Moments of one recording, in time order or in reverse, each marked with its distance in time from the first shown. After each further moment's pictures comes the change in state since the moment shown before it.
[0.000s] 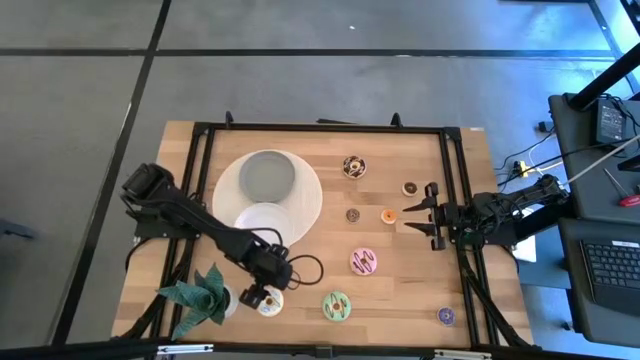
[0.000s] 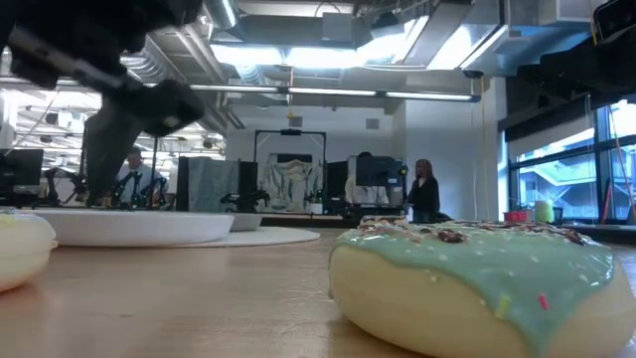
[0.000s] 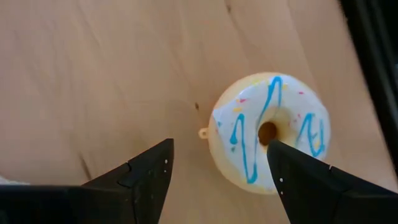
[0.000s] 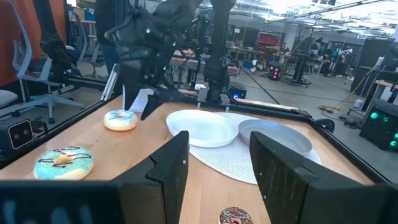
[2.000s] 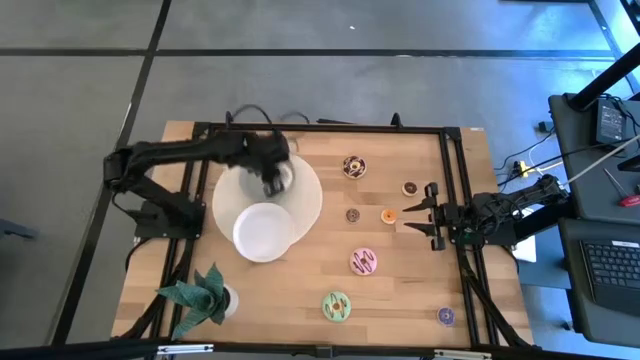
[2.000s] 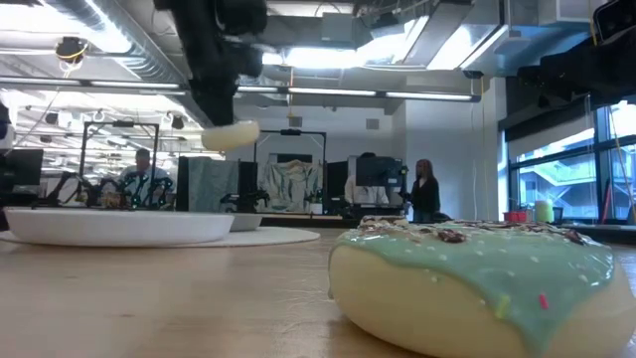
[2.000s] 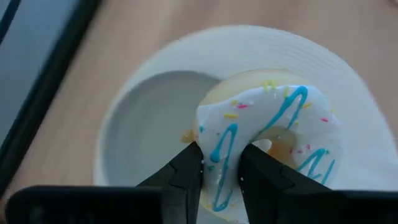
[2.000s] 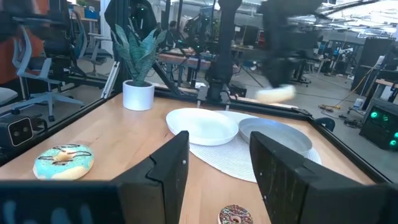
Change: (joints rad) left arm 0.867 -0.282 0.120 -0.365 -0.306 0.011; right arm 0.000 0.000 0.000 -0.008 0.000 -0.002
